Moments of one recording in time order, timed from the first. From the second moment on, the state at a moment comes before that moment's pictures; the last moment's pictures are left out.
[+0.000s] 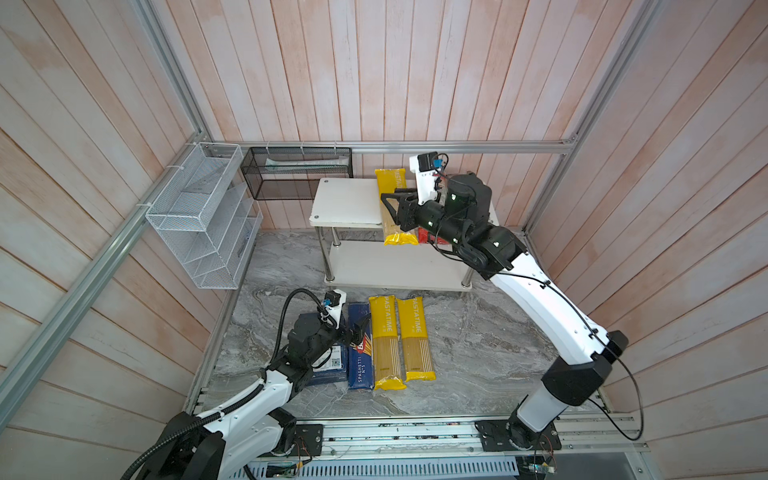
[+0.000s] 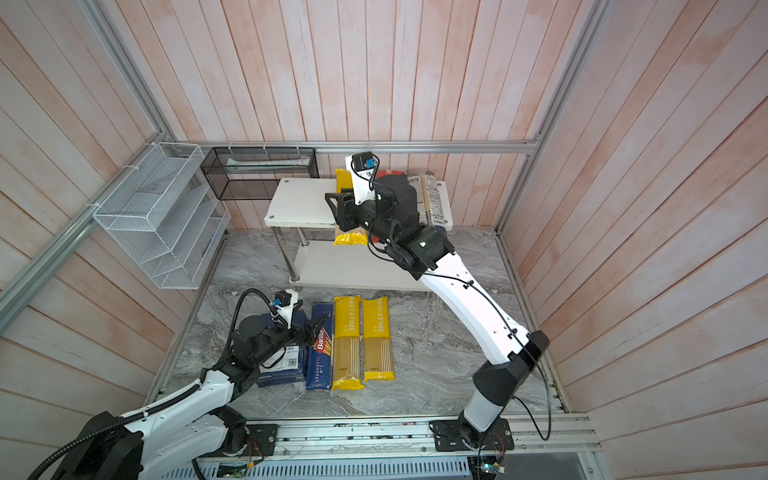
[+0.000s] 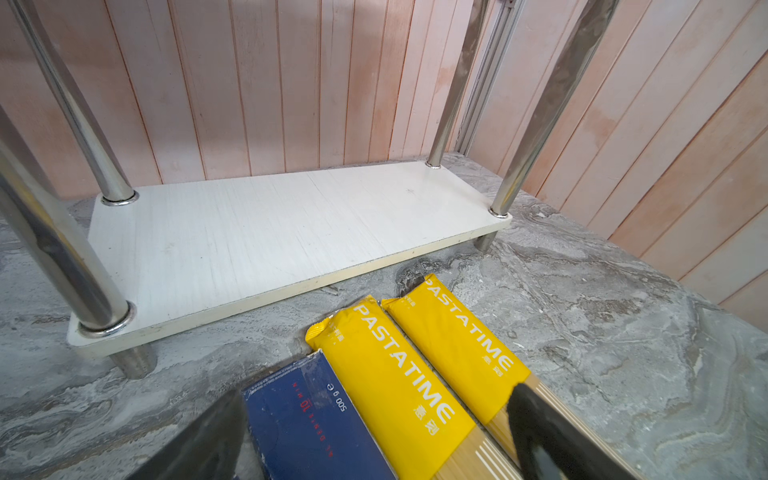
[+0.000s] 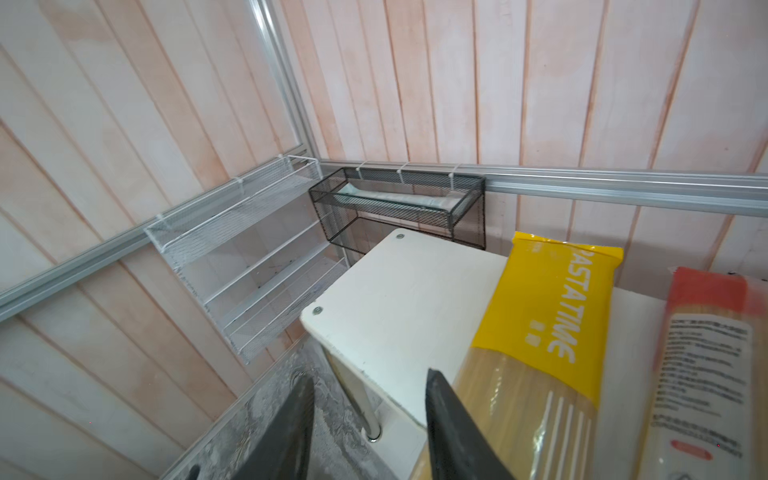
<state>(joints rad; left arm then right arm) -0.48 1.01 0.29 0.51 0.17 -0.12 0.77 1.61 1.92 -0.39 -0.07 0.24</state>
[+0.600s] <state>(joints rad) -0.48 1.01 0.29 0.52 0.17 -0.12 0.84 1.24 1.25 -0.27 -0.09 0.07</state>
